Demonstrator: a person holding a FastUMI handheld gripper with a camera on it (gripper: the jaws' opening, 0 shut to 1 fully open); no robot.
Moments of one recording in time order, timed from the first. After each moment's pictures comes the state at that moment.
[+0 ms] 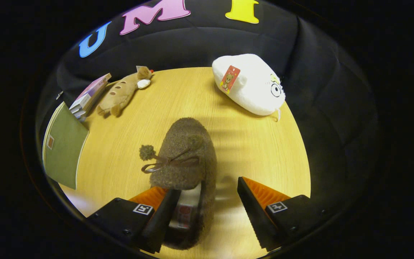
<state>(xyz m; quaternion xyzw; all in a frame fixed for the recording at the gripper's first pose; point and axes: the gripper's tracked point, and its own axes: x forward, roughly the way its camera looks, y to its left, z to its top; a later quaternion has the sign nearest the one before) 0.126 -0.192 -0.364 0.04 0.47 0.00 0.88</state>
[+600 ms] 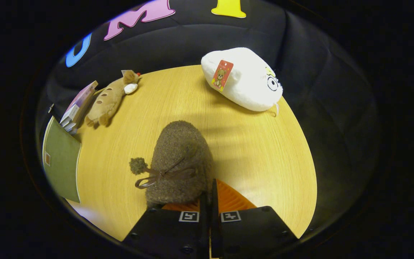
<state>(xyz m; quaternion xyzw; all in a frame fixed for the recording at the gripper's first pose) 0.129 -0.193 -0.368 0.05 0.48 -0.05 0.87</state>
